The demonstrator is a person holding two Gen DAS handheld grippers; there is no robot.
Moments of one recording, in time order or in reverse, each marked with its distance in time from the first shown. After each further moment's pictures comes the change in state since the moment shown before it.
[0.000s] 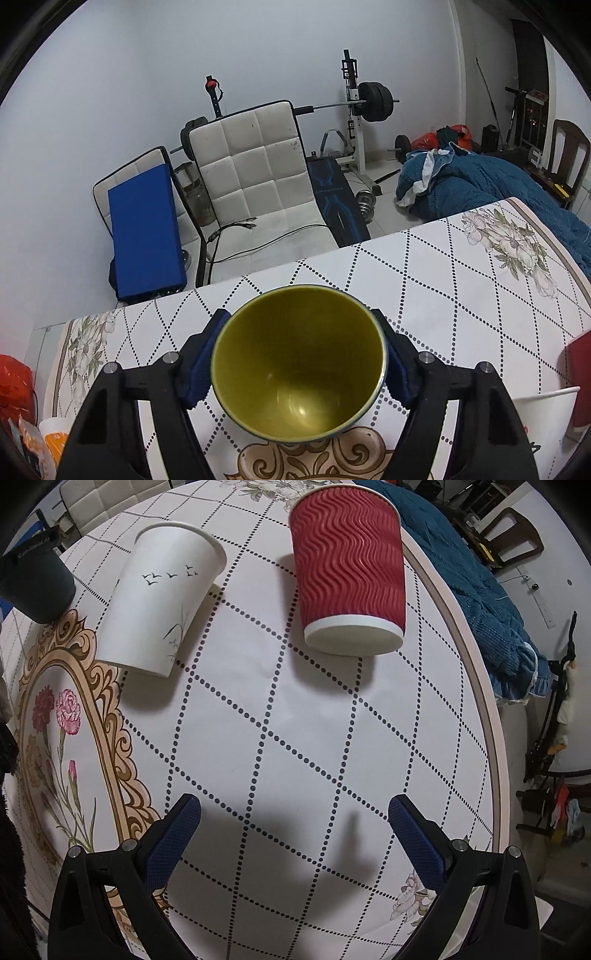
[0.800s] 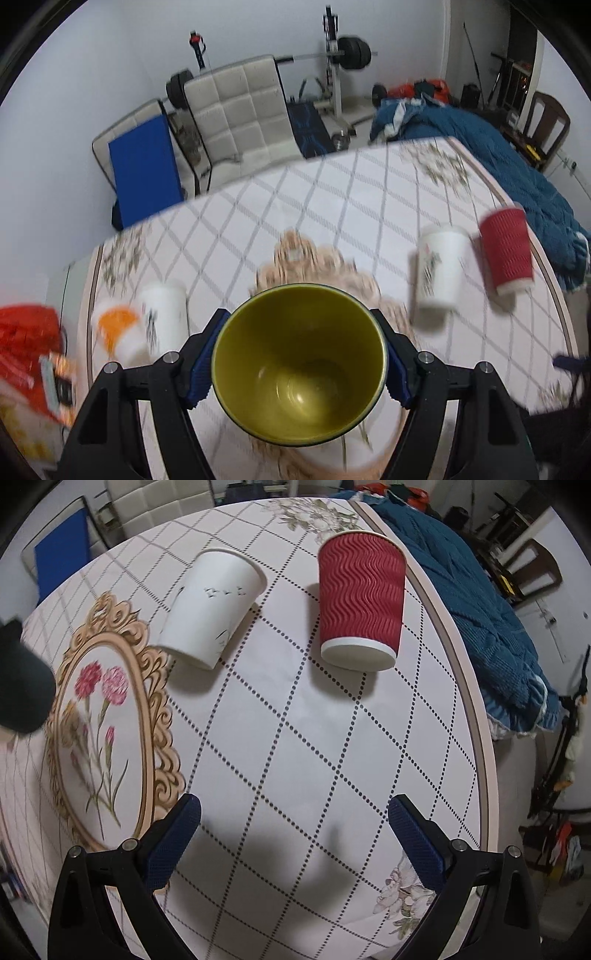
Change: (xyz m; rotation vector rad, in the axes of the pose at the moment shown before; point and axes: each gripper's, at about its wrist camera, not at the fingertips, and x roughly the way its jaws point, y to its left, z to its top) left arm -0.156 0.002 -0.066 0.016 0.272 -0.084; right arm -0.047 0.002 -0.034 -0.133 -0.089 0.073
